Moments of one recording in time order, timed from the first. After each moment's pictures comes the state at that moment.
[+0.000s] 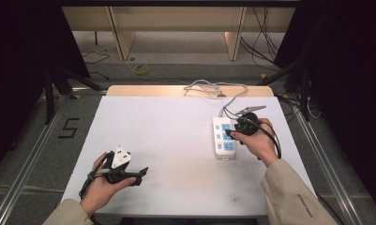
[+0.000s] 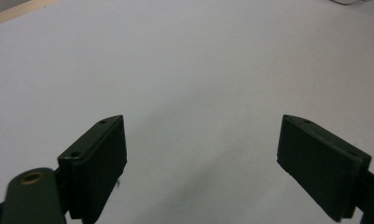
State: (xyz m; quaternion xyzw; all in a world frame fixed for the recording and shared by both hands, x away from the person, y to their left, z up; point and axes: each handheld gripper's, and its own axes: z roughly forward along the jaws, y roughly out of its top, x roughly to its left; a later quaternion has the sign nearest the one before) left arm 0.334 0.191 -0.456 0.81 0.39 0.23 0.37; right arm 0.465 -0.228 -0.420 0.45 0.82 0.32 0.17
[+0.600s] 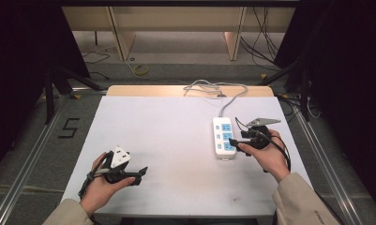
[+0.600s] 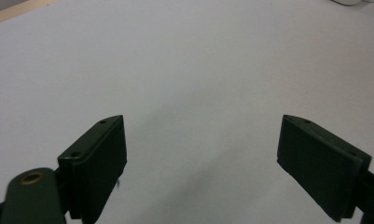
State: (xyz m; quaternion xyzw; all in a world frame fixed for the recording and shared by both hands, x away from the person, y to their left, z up) left arm 0.335 0.192 -0.456 0.80 0.40 0.23 0.37; right arm 0.423 -0.252 -0.429 0.44 0.80 0.38 0.16
